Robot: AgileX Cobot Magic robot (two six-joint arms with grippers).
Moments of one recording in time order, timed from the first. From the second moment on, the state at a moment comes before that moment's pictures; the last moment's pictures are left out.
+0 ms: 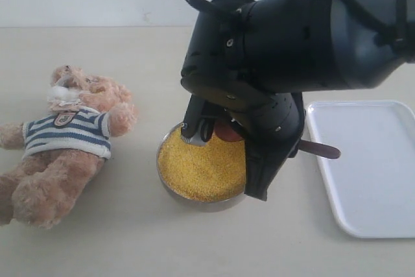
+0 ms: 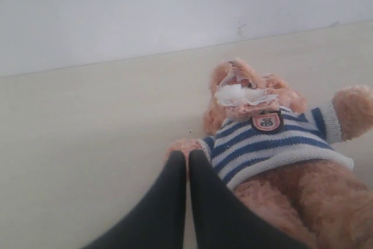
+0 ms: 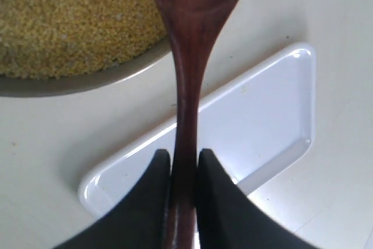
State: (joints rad) left arm 0.06 0.00 0.00 -0.17 0.29 0.26; right arm 0.97 1.78 -1.19 -0.56 1.22 0.05
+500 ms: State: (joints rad) left arm 0.06 0.00 0.00 -0.17 0.29 0.26; right arm 0.97 1.78 -1.18 -0.58 1.22 0.09
